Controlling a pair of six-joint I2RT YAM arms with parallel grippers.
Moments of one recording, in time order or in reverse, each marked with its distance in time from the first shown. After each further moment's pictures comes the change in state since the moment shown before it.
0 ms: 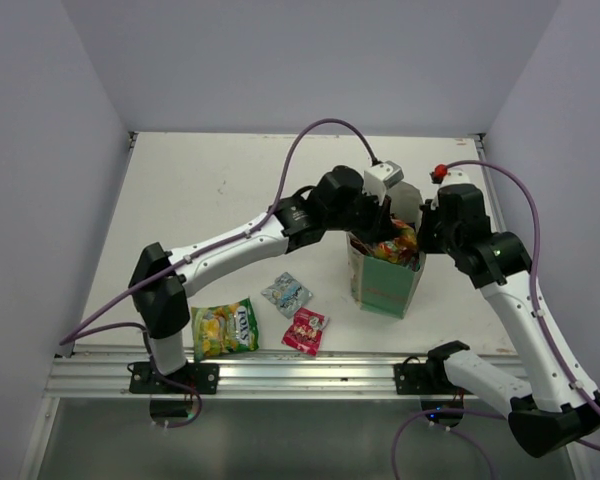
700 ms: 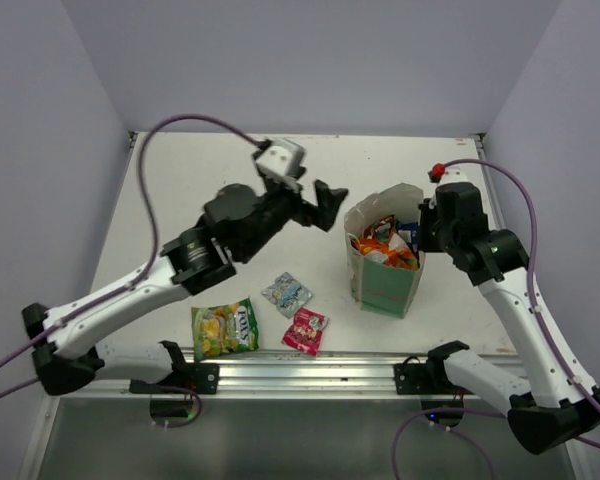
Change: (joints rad) left arm -0.072 -0.431 -0.202 0.101 -0.499 0.198; right arm 0.000 0.017 0.000 0.006 0.004 -0.007
